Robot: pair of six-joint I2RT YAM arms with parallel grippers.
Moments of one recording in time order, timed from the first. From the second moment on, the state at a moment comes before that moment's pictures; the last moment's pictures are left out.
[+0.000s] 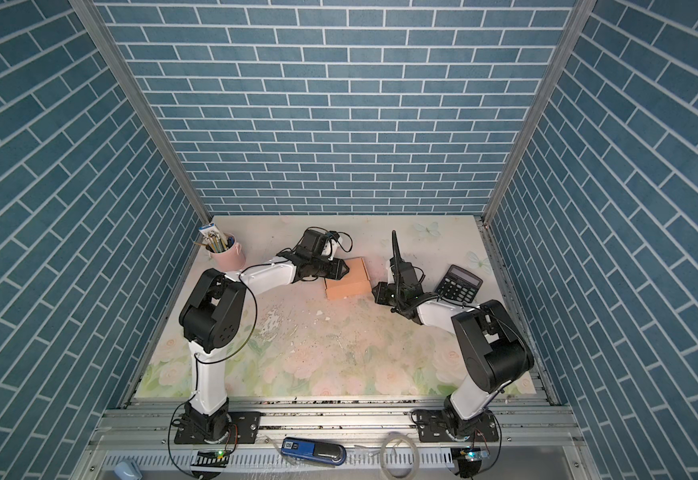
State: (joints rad) left arm -0.52 2.05 1.43 -0.16 0.30 -0.28; right arm 0.47 1.63 0.76 0.15 -0.24 0.54
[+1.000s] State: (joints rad) left arm -0.52 2.11 1.33 0.15 0.37 -0.17; right arm 0.47 1.66 0.81 0.15 -0.25 0.52
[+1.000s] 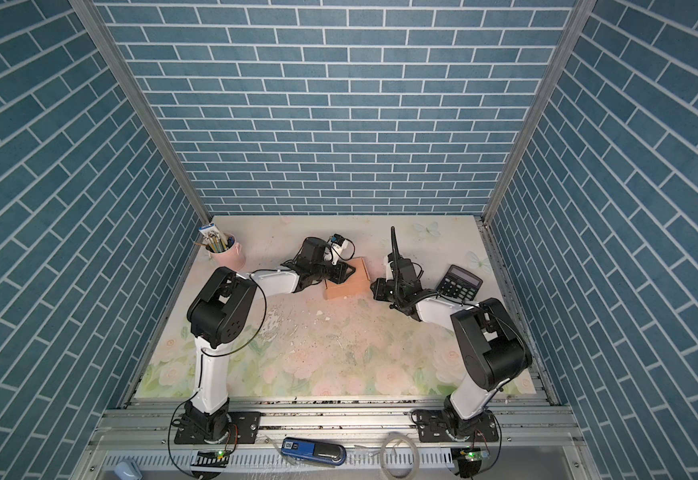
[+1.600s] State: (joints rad) left arm -0.52 2.04 1.34 0.05 0.35 -0.25; right arm 0.47 1.73 0.87 0.10 -0.28 0.46
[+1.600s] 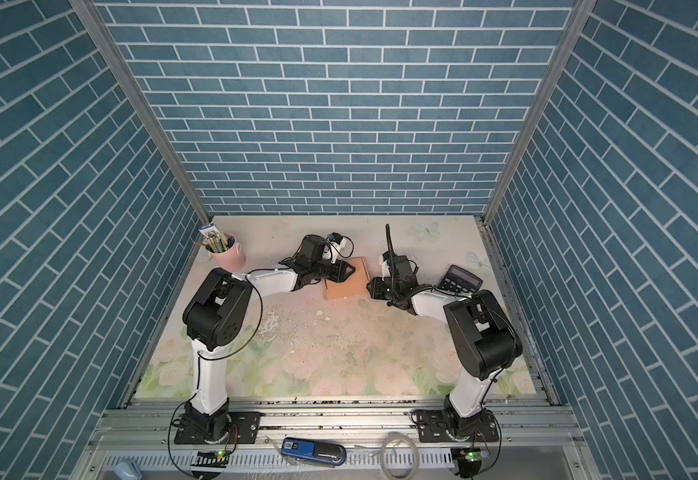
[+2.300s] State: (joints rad) left arm -0.56 1.60 0.96 -0.22 0.14 -0.62; right arm 0.47 1.73 0.90 0.05 -0.32 0.41
